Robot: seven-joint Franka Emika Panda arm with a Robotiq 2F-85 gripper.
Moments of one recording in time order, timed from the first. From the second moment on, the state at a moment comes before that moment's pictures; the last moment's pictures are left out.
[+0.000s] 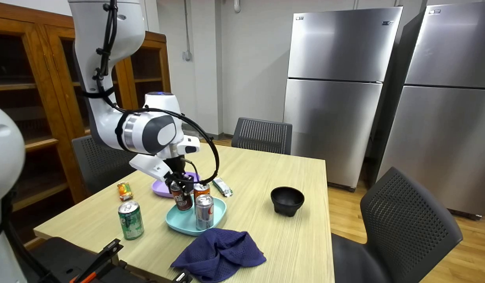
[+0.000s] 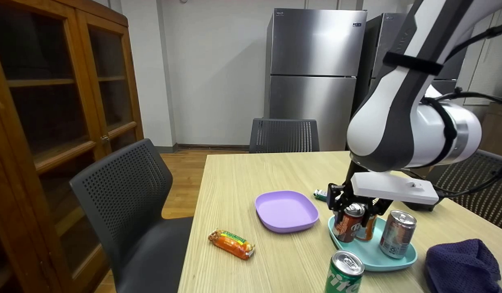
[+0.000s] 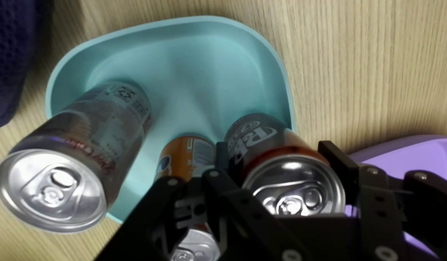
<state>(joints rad) 0.22 0.38 0.00 -2.57 0.05 3.09 0.24</state>
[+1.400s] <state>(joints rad) 0.21 0.23 0.06 -2.69 0.08 3.13 0.23</state>
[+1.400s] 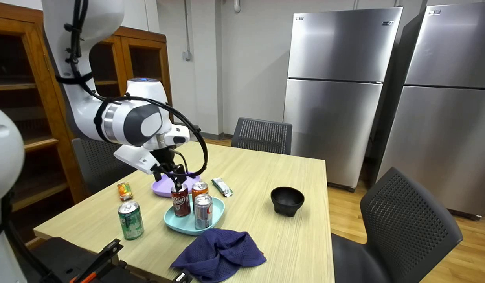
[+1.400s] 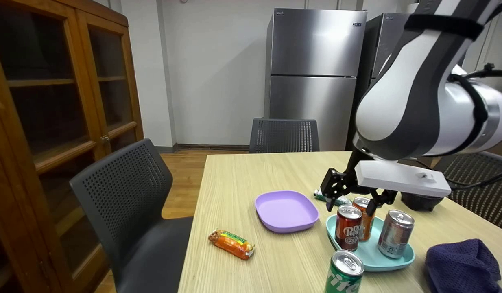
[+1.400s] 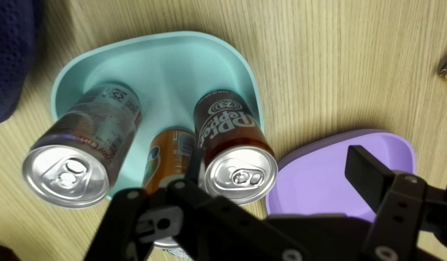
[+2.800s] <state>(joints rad) 0.21 0.10 0.23 -2.77 0.06 3.08 0.07</state>
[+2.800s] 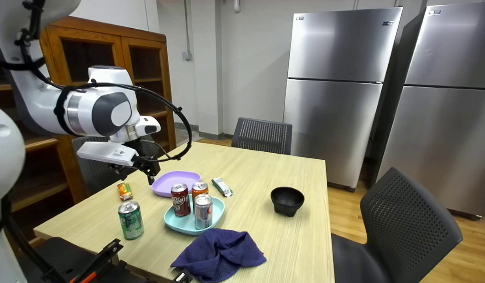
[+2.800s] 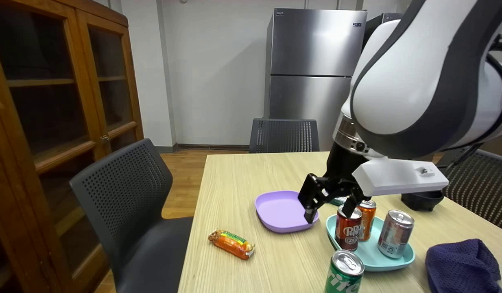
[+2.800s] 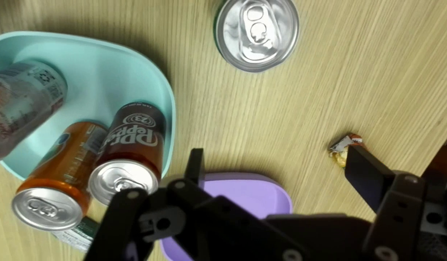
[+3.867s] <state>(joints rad) 0.28 0.12 0.20 -2.72 -0.07 3.08 0.07</state>
